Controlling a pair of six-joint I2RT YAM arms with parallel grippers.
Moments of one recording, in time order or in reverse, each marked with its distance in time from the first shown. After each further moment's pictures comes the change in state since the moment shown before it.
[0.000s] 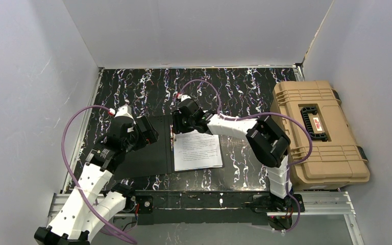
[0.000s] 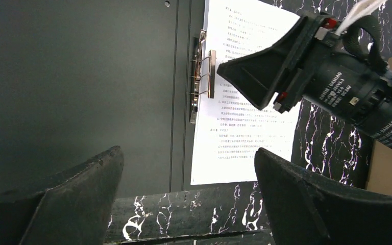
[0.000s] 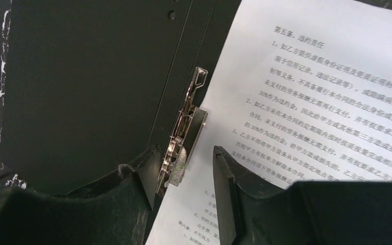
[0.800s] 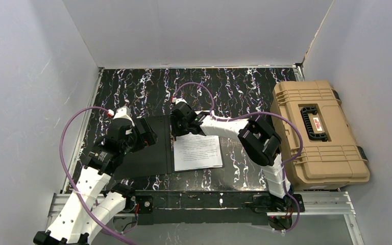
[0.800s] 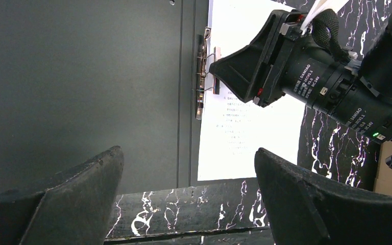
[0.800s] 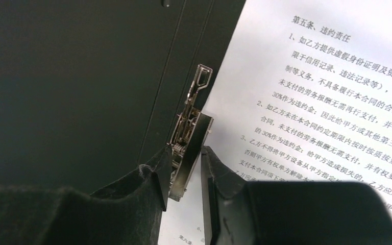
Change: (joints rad) left arm 0.000 -0.039 0.006 -0.040 -0.007 0.032; right arm 0.049 0.107 0.103 -0.077 0.052 -0.001
